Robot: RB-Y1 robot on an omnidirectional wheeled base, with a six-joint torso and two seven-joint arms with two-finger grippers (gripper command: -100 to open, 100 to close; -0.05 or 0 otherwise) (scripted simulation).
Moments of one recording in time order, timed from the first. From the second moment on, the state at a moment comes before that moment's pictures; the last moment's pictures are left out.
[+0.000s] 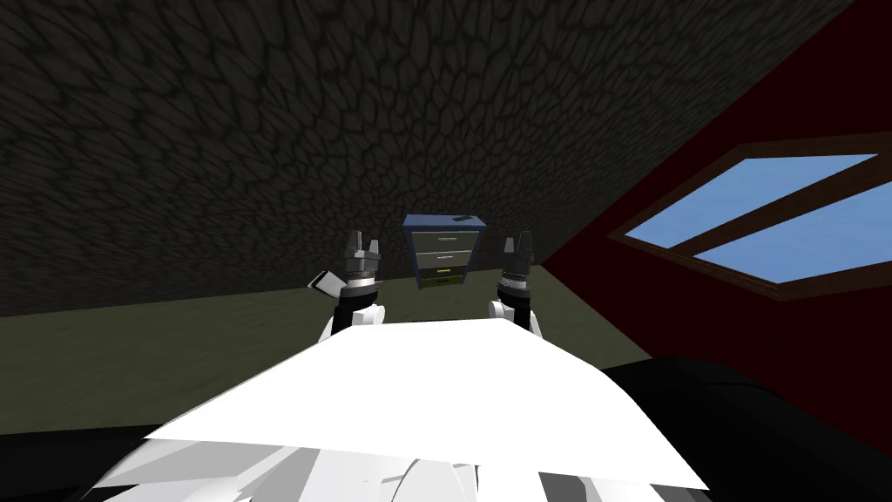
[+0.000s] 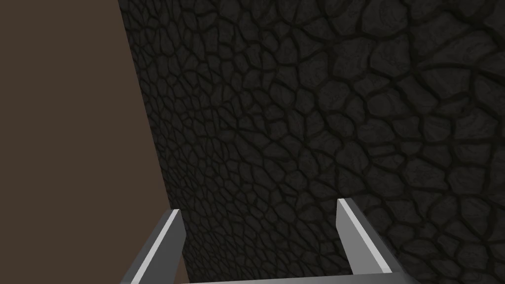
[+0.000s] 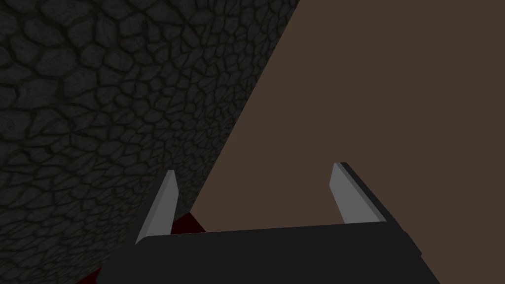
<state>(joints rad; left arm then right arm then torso) 0.46 0.01 -0.07 -2.20 -0.01 -0.48 -0.01 0.48 0.03 -0.03 -2.28 0.12 -0.59 0.09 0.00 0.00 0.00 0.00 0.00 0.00</state>
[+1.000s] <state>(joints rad) 0.46 0.01 -0.07 -2.21 -0.01 -0.48 -0.01 0.48 0.03 -0.03 -2.28 0.12 -0.59 0.09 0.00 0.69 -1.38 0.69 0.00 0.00</state>
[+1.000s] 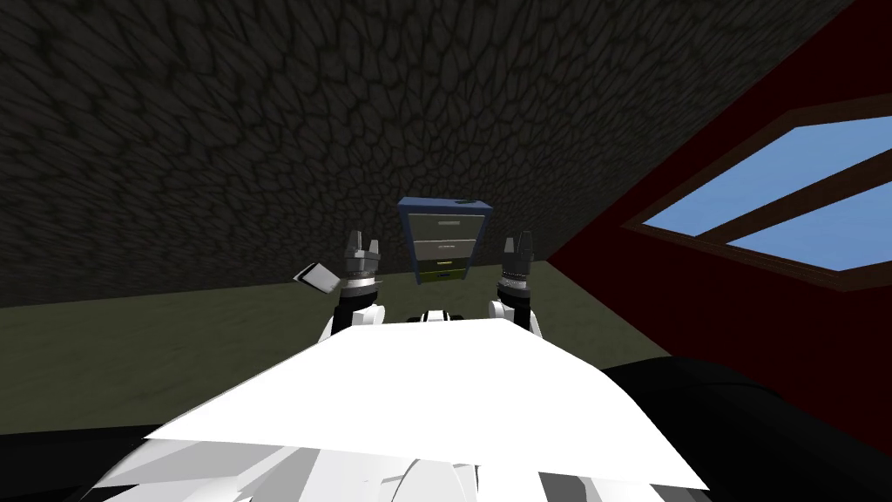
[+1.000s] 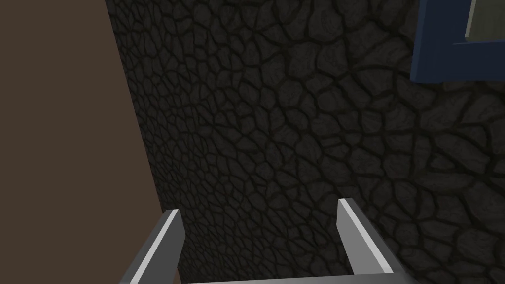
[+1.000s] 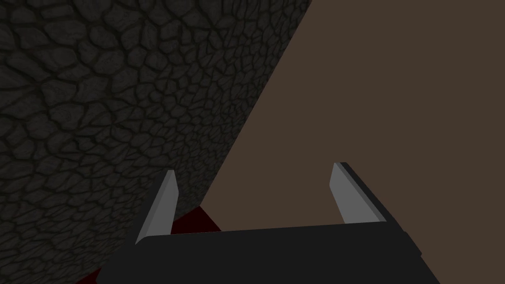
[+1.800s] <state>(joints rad) 0.44 0.13 -0.06 -2.05 0.00 -0.53 -0.01 0.48 0.03 -0.03 -2.28 0.12 -0.59 0.09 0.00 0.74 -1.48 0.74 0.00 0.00</state>
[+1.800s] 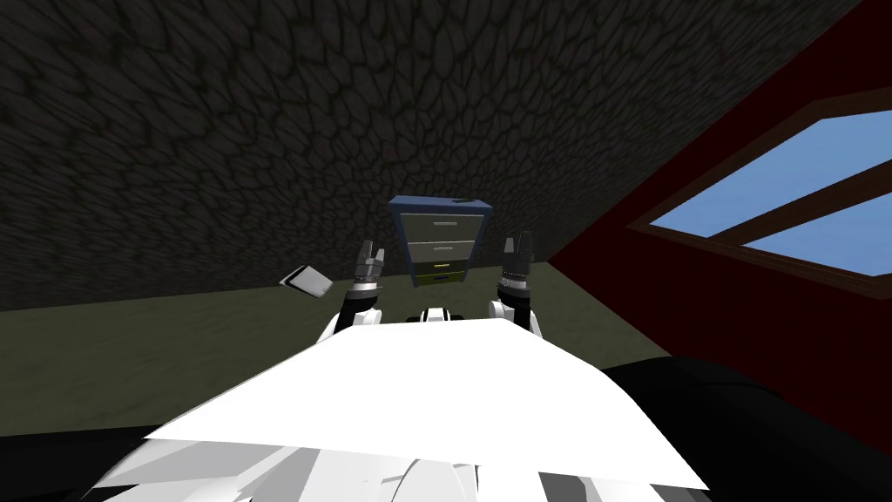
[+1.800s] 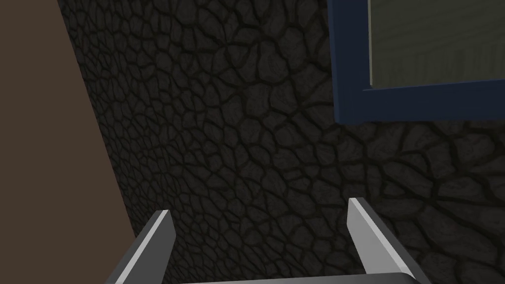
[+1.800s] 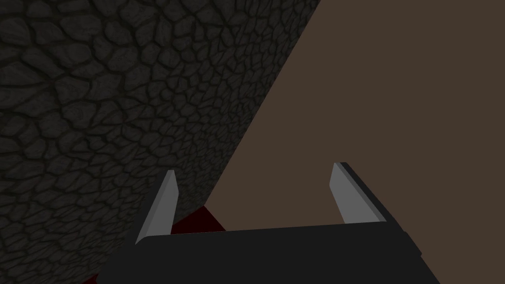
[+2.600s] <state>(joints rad) 0.43 0.17 -0.05 -1.83 0.00 -0.62 -0.01 0.48 0.03 -0.03 -2.28 0.12 -0.59 0.09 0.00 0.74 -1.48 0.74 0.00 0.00</state>
